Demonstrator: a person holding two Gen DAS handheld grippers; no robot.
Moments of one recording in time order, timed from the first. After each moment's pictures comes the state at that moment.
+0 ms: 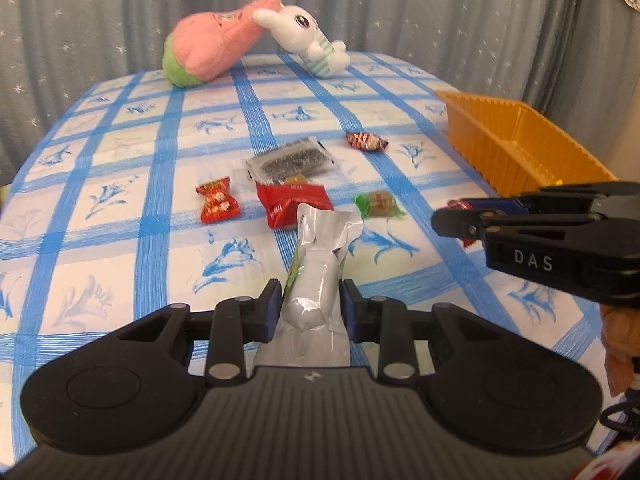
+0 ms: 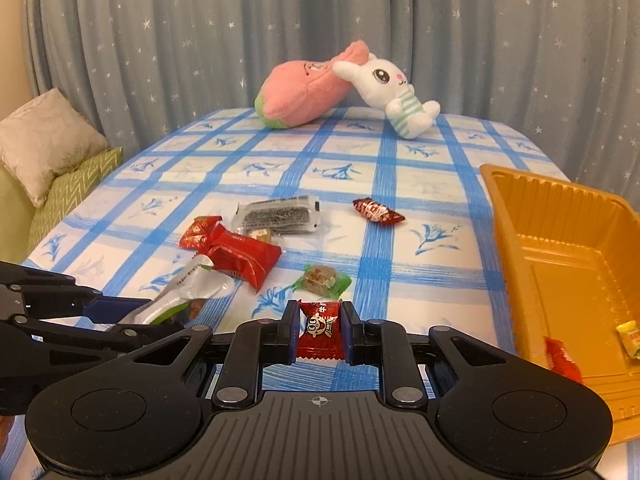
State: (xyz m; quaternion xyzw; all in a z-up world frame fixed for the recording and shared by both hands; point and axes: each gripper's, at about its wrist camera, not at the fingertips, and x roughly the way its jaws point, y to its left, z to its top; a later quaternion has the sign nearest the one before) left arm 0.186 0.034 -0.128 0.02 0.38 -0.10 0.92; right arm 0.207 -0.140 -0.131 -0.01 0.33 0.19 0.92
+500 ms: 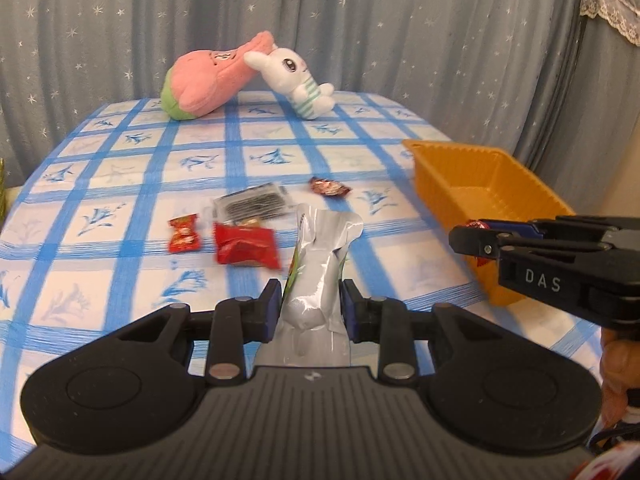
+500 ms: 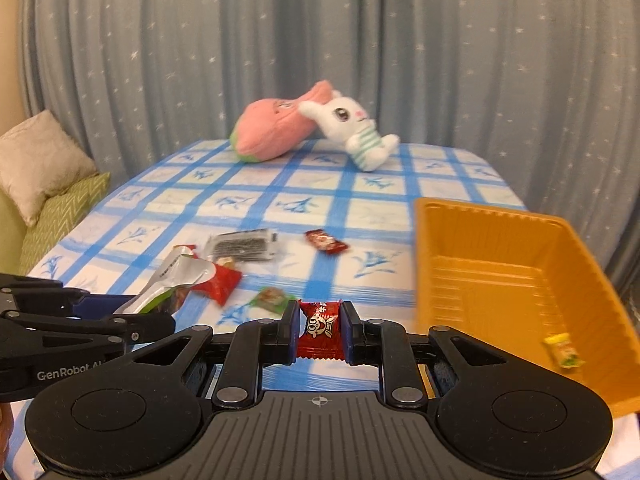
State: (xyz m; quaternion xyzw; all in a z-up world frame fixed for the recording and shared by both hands) left arm 0.165 -0.017 -0.093 -0.02 0.34 -0.09 0.93; right arm 0.180 -0.191 -0.095 -0.01 0.30 0.17 0.94
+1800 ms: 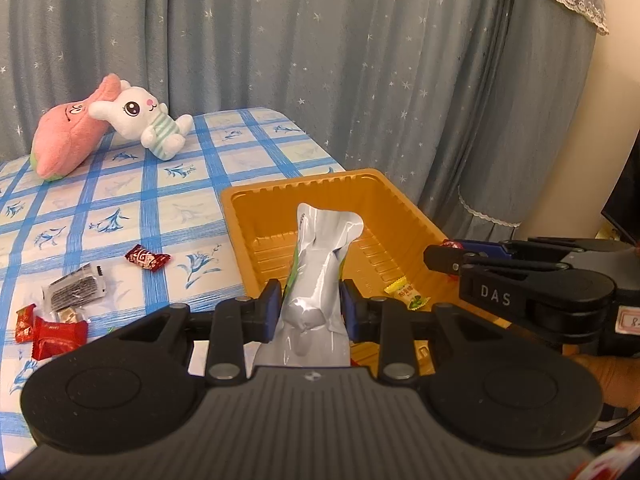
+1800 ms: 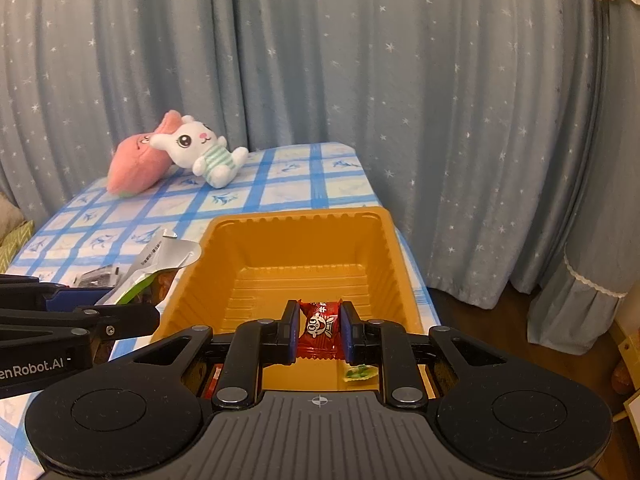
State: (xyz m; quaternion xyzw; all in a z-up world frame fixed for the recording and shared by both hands) left arm 0.219 -0.193 -0.057 0.02 0.34 -0.18 0.92; right arm 0.207 -0.376 -0.067 0.04 0.31 0.07 0.95
